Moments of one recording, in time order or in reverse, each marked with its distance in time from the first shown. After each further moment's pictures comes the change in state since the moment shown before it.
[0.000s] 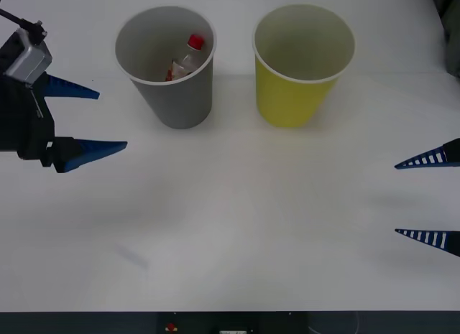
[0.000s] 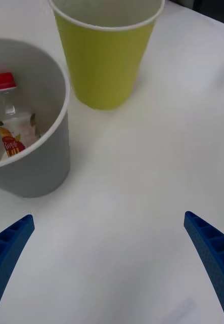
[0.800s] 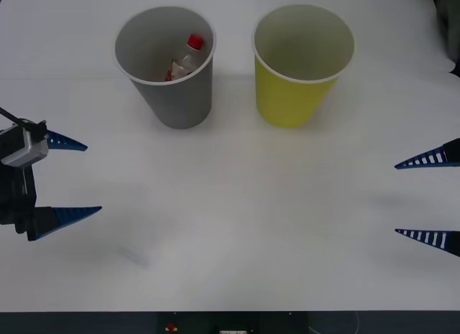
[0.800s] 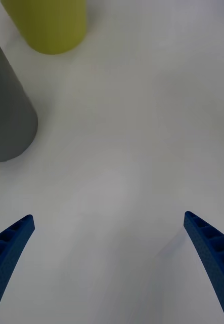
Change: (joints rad) right arm 0.000 0.000 0.000 0.000 0.000 0.000 0.000; left arm 0.238 -0.084 0.094 -0.035 -0.027 -0.090 -0.409
